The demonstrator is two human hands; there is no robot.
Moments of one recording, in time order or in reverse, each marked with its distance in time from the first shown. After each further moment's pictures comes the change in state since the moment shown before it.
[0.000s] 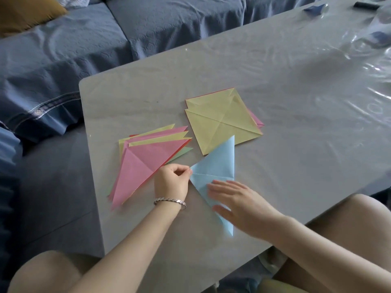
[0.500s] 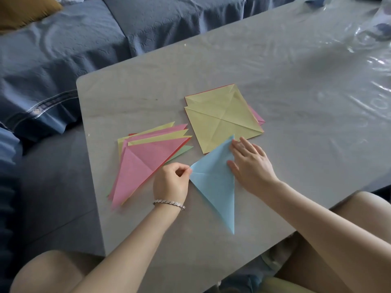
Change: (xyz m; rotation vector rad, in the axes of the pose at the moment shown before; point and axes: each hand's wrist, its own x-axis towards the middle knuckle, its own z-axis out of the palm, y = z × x) left_hand 0.003 -0.008 -0.001 0.193 0.018 0.146; right_hand 0.044 0.054 -0.002 -0.189 0.116 0.369
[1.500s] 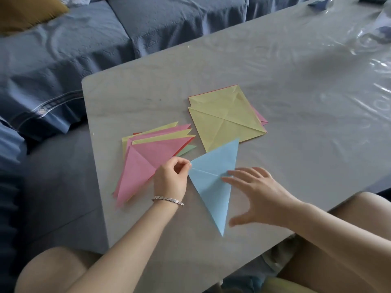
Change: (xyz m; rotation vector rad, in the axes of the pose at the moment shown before) left_hand 0.007 -0.007 -0.006 -0.071 0.056 0.115; right_hand -0.053 -0.013 -0.038 0.116 -0.353 -0.274
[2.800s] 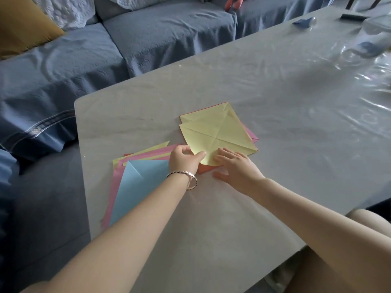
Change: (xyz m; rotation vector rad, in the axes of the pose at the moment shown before) left_hand 0.064 0.055 0.045 -0.196 -0.154 -0.316; right_hand 0.087 0.047 -0.008 0.018 0.215 0.147
